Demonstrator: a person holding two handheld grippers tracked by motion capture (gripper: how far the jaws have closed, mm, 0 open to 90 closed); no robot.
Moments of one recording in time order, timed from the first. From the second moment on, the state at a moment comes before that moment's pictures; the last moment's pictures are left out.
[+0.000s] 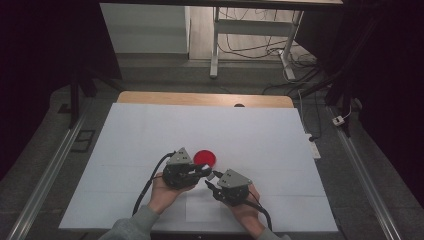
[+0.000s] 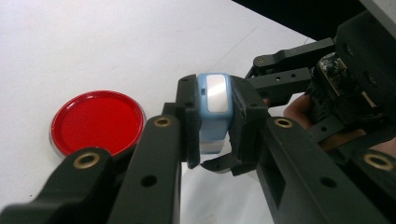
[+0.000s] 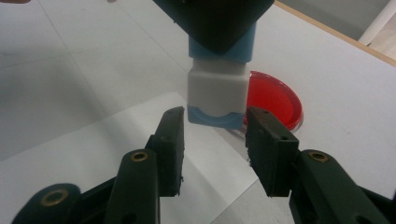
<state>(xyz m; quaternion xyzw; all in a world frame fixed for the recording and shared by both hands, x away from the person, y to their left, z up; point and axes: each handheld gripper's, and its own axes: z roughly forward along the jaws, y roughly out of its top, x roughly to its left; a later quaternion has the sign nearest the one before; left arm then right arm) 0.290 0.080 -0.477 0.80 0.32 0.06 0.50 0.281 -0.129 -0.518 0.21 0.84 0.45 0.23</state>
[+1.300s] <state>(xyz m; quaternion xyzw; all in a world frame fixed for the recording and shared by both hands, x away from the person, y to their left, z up) 0.290 0.079 -0.479 0.80 0.32 0.06 0.50 0.279 -0.124 -0.518 0.21 0.84 0.44 0.24</state>
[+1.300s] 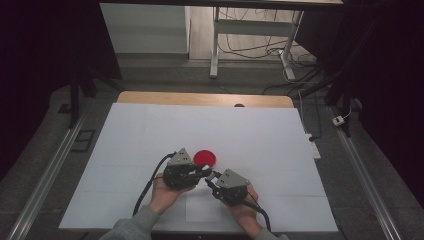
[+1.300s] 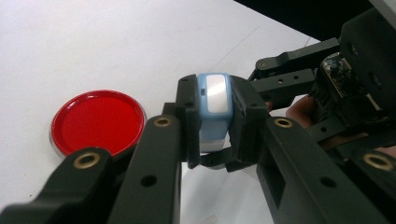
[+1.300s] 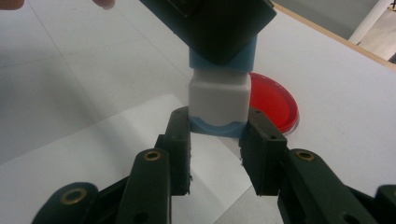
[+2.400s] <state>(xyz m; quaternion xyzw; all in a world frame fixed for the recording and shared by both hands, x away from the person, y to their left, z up) 0.289 0.083 -0.479 0.79 0.32 0.06 0.51 0.275 -0.122 -0.517 0.20 0.84 0.43 0.26</state>
